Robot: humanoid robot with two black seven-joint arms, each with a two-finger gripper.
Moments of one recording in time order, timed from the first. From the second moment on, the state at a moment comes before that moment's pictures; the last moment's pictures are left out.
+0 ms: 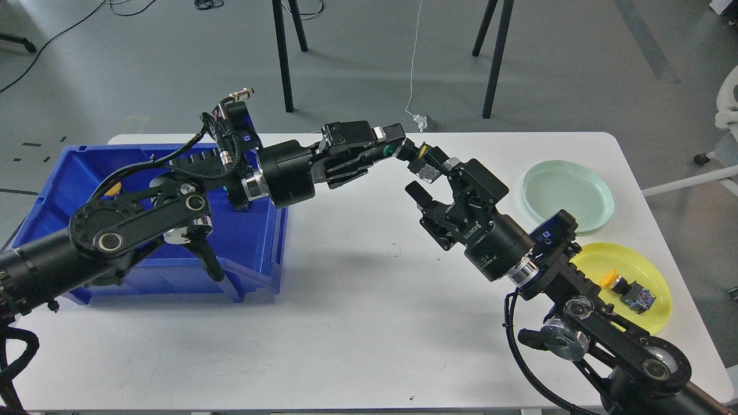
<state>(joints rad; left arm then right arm) -0.91 0.42 -0.33 -1.18 0.77 -0.39 -0.49 0.27 -0.23 0.86 1.37 -0.89 0.24 0.49</state>
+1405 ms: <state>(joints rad) -0.89 0.41 -0.35 -1.19 0.76 -0.37 -0.49 0.27 -0.19 0.87 1.36 -0.86 0.21 0.49</state>
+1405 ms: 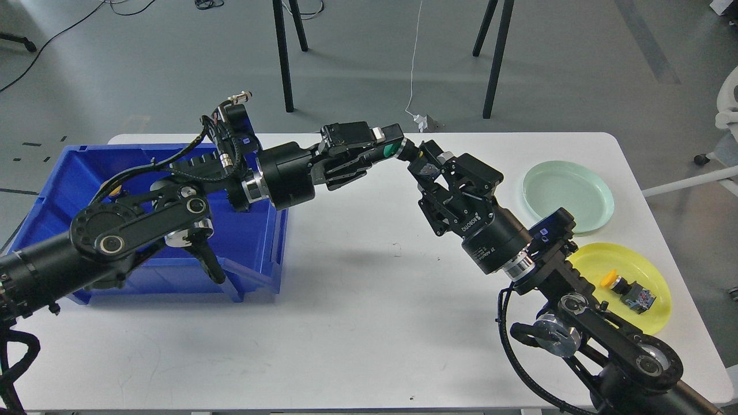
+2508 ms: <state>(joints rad) -0.84 0.39 -0.41 -1.17 0.77 -0.37 -0.49 0.44 -0.27 1.09 0.57 -0.75 0.02 0.49</state>
